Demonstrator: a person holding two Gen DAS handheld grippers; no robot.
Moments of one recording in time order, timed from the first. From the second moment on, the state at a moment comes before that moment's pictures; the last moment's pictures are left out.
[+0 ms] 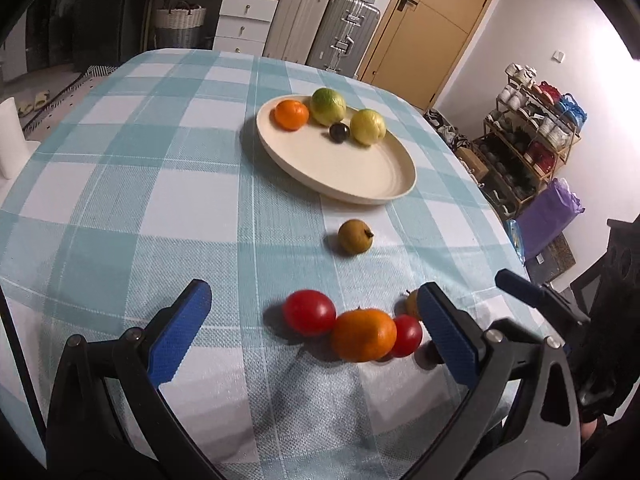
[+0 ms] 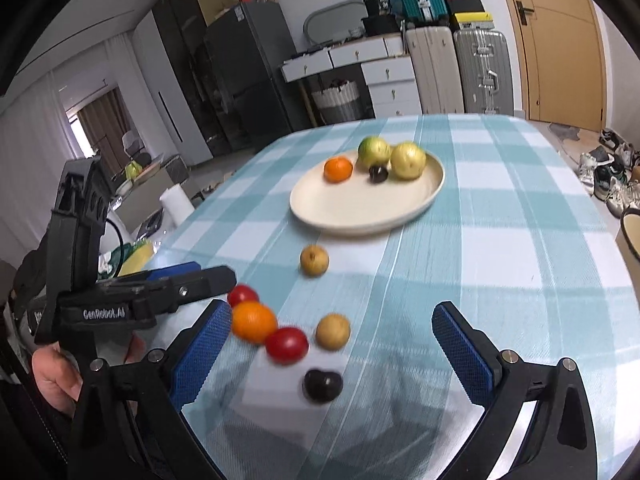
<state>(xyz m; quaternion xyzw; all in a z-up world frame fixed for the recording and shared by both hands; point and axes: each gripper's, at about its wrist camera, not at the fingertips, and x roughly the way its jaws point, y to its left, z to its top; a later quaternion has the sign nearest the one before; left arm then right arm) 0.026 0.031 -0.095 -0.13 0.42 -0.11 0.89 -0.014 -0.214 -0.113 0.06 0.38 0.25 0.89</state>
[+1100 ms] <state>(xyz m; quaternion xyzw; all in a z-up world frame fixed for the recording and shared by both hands) 0.026 0.055 -0.107 -0.16 0.43 -0.11 0.88 -0.032 -0.202 -0.151 0.02 0.42 0.27 0.86</state>
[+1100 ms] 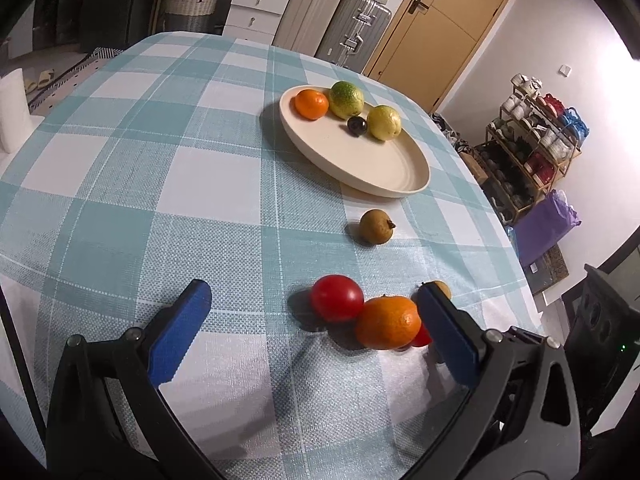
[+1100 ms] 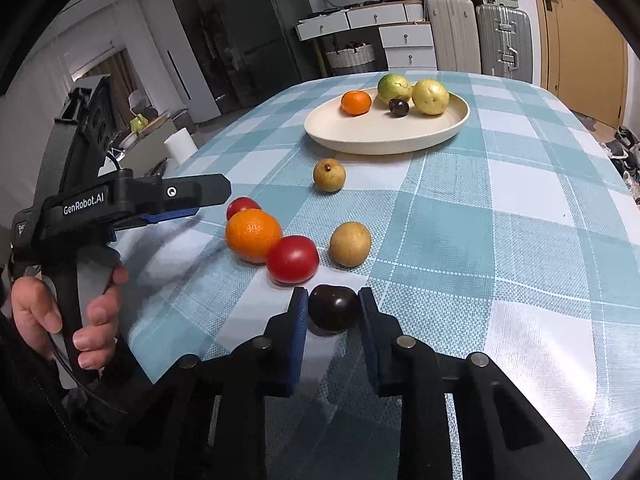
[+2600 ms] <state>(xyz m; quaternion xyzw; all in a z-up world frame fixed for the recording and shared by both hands) 0.025 0.023 -0.124 -0.23 0.49 -0.18 0.82 -0.032 -0.214 -0.153 0.05 0.42 0.27 0.86</state>
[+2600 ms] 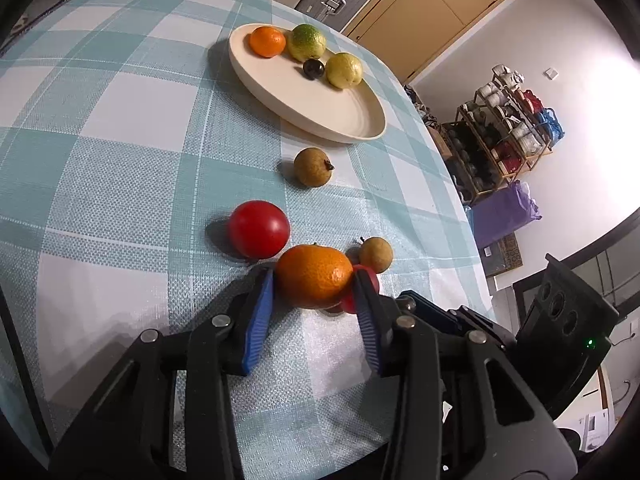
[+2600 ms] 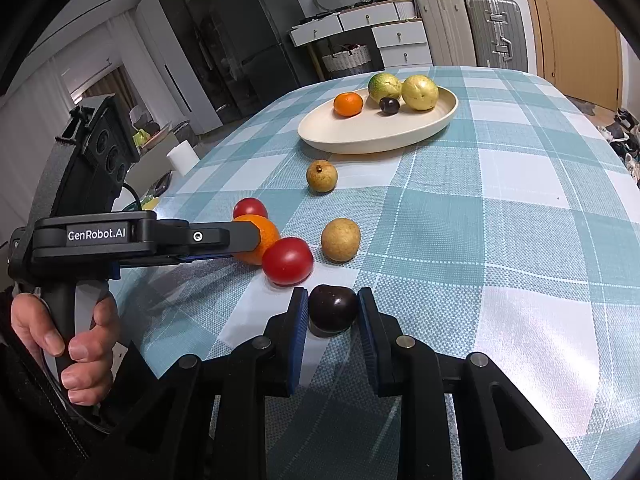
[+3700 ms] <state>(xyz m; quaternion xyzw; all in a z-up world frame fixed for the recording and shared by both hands) 0.028 0.032 -0.080 -0.19 0.44 -0.18 0.86 -0.002 -0.218 -0.117 0.11 0.37 0.29 0.87</state>
